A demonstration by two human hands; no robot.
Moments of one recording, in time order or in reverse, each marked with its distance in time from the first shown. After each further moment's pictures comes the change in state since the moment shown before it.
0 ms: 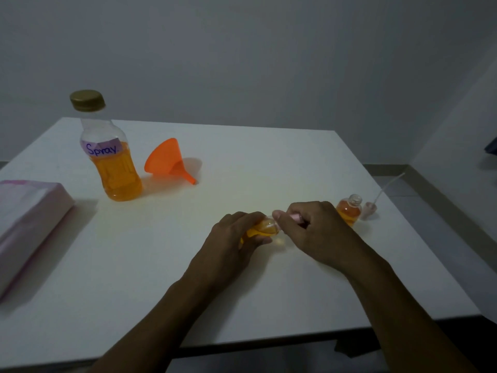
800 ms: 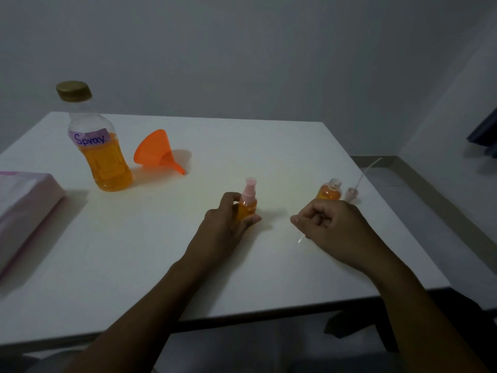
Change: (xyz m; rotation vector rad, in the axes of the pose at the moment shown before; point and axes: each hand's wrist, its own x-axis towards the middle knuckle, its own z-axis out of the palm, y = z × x) left_hand 0.005 0.009 0.012 -0.144 -0.070 -0.314; right_hand -0.046 0.018 -0.032 0.099 0.052 0.259
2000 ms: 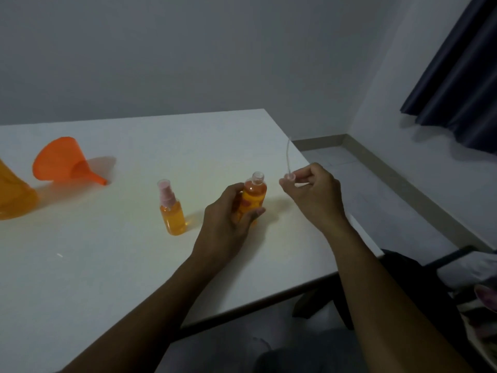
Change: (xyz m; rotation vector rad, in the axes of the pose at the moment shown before) left_hand 0.025 0.065 0.100 -0.169 -0.039 0.117; right_hand 0.037 0.090 -0.041 0.105 0.459 0.214
